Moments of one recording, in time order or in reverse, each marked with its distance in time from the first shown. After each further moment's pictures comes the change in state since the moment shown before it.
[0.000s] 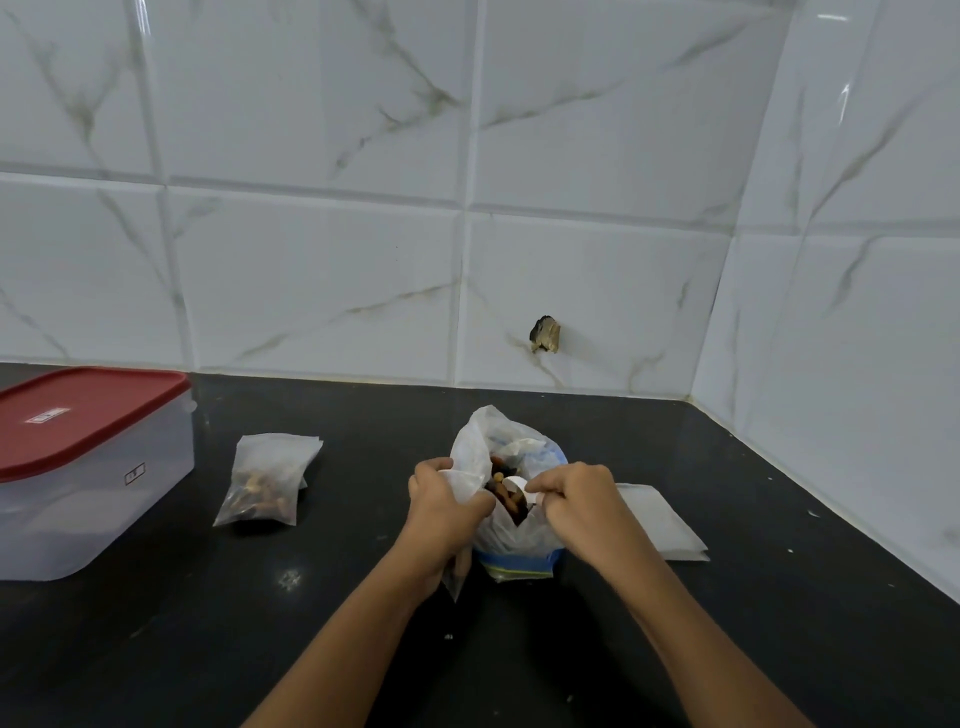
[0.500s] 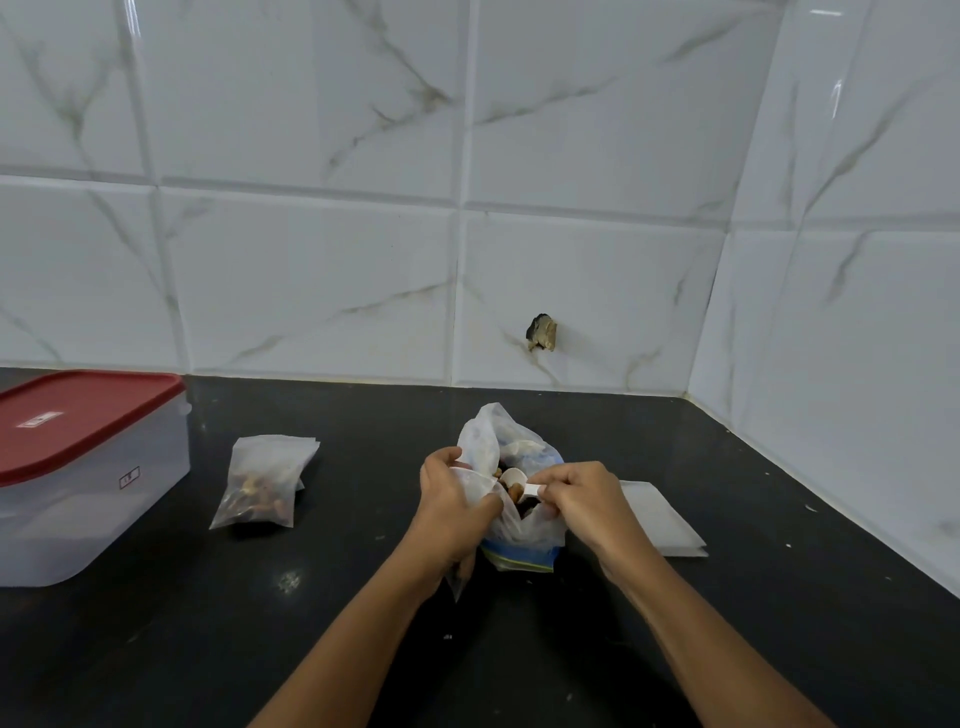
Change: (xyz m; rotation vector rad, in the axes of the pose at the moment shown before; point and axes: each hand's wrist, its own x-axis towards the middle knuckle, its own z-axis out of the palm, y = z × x) left_hand -0.001 -0.001 0.004 0.052 -0.048 0.124; right_hand 0.007 0.010 0.003 0.475 0.013 0.173
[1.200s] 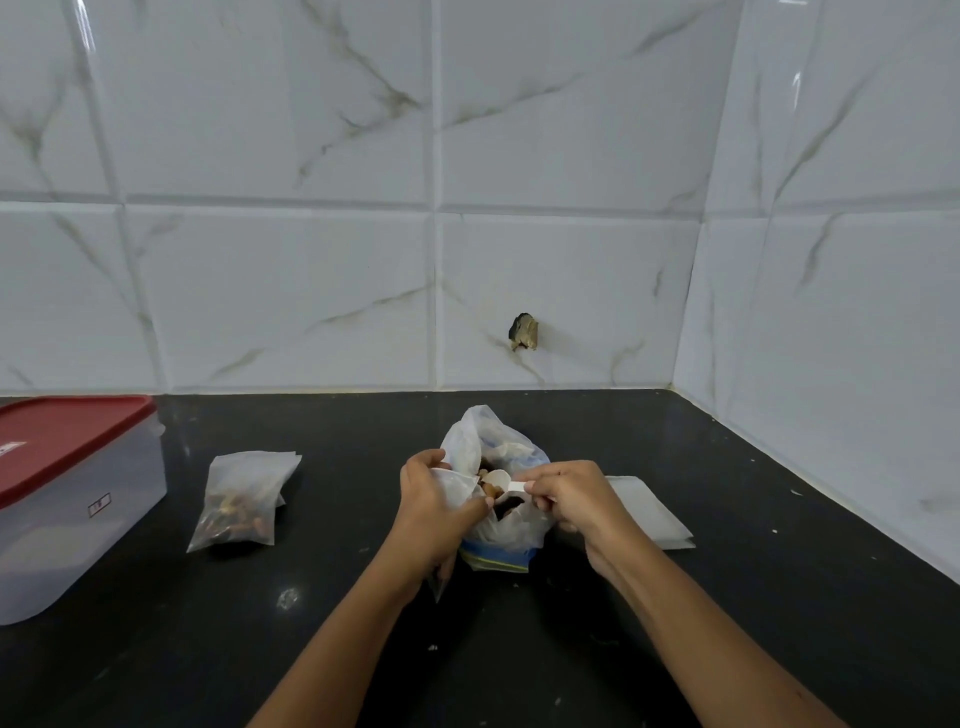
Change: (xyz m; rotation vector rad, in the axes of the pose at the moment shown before) left_hand 0.010 -0.007 0.001 0.037 0.013 0.094; right_hand 0.007 0.007 -0.005 0.283 -0.045 0.099
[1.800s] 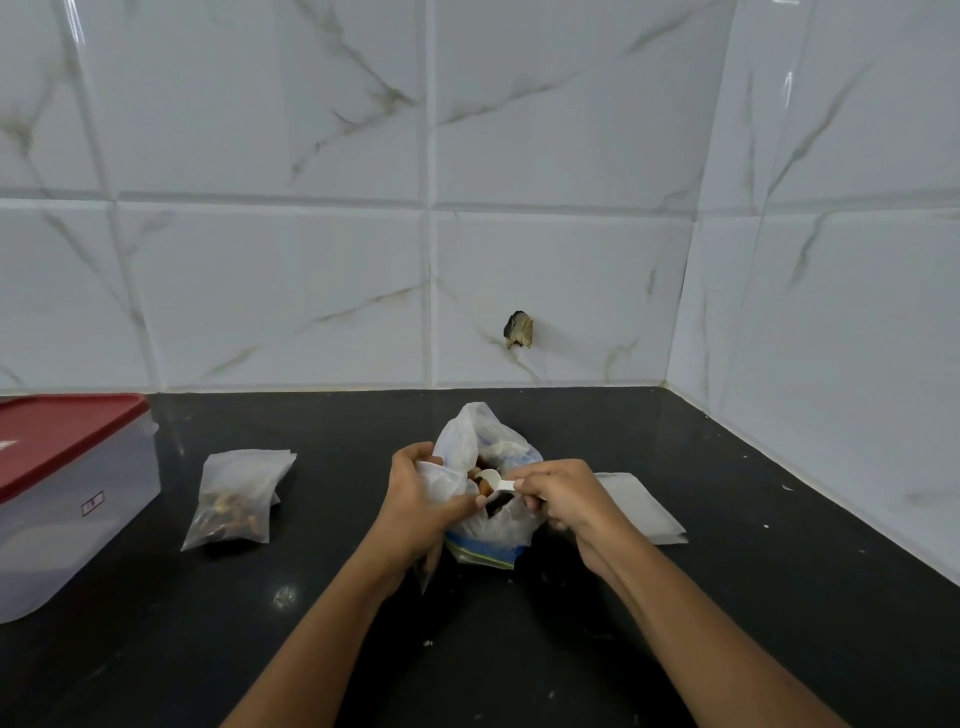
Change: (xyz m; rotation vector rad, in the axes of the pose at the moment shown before) left_hand 0.005 -0.009 -0.009 -0.134 -0.049 -0.027; right_hand -0.002 -0.001 0.003 -0.006 -0.029 0.002
